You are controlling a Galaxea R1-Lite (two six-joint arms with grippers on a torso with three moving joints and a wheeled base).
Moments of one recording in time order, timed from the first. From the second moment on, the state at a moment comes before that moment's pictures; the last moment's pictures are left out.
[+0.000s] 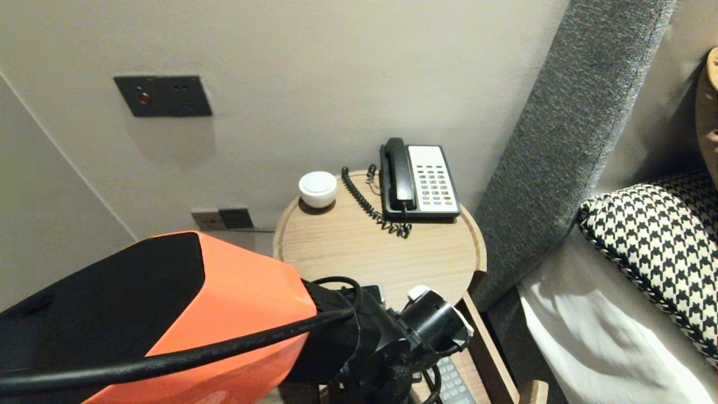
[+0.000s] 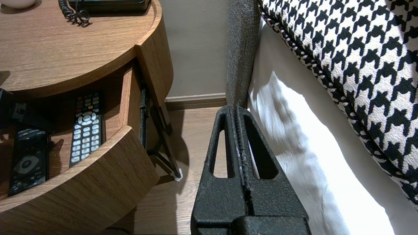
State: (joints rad) left arm -1.08 2.22 -1.42 0.37 0.41 -1.04; right arm 0.00 0.00 0.00 -0.11 0.00 0.02
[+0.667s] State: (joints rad) left arm -1.07 2.23 -1.38 0.30 0.41 -1.03; right arm 0.00 0.00 0.00 -0.11 0.00 0.02
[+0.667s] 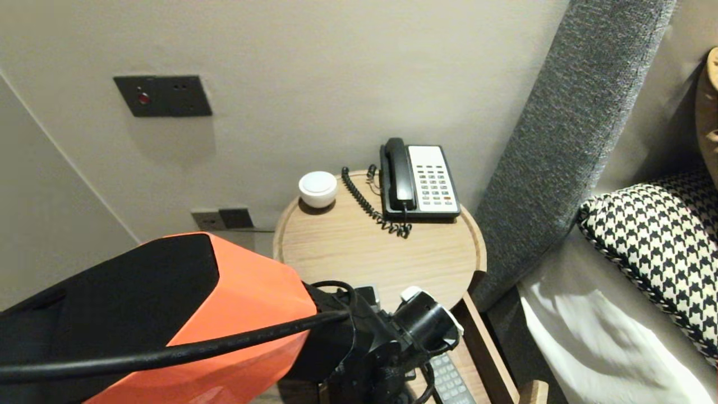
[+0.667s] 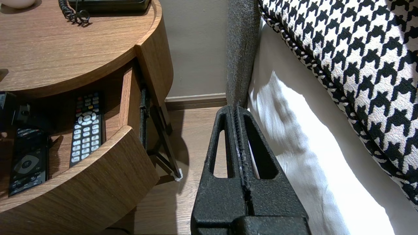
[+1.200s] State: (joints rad) left arm -1.07 2.25 -1.37 0.30 0.41 -1.04; right arm 0.00 0.00 0.00 -0.11 0.00 0.02
